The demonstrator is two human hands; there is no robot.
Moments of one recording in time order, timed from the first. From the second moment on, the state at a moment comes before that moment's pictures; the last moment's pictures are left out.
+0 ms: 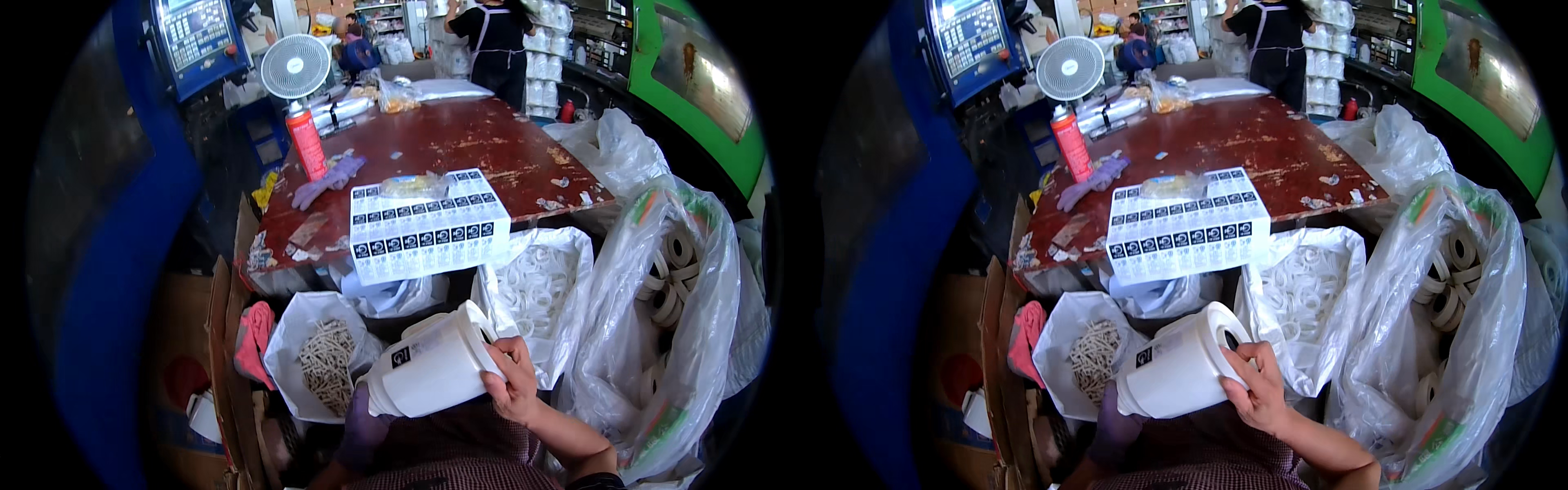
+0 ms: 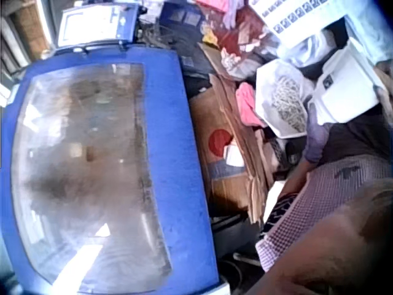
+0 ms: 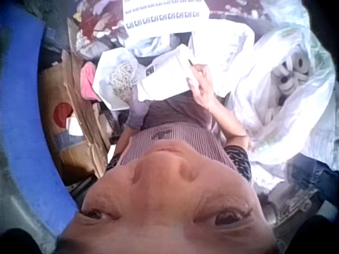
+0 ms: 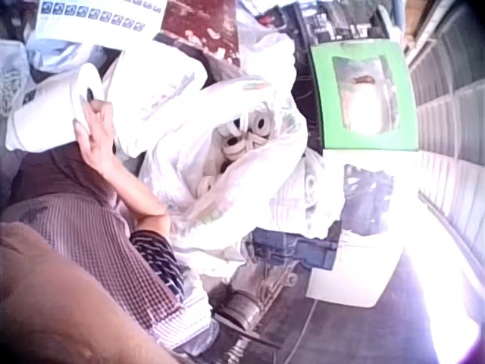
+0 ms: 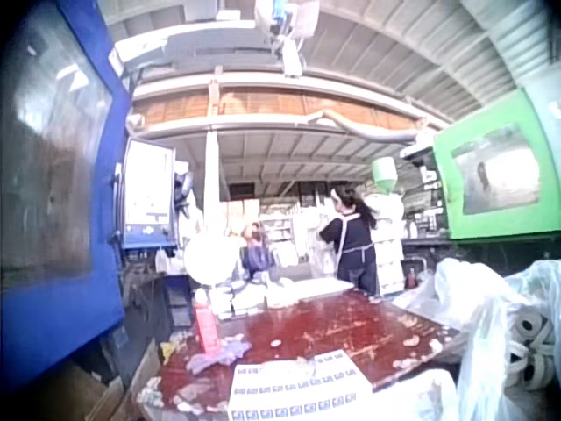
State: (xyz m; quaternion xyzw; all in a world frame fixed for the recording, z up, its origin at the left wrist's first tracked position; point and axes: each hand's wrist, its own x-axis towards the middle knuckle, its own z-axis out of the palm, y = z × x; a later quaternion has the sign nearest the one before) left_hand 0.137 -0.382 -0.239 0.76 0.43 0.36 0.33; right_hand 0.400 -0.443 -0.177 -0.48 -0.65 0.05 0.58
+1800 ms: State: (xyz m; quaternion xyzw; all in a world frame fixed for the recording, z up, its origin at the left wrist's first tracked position) left_hand 0.168 -0.366 -0.247 0.74 0.41 0.39 0.36; right_hand 0.452 -0.405 -0.177 -0.46 -0.59 0.34 0.56
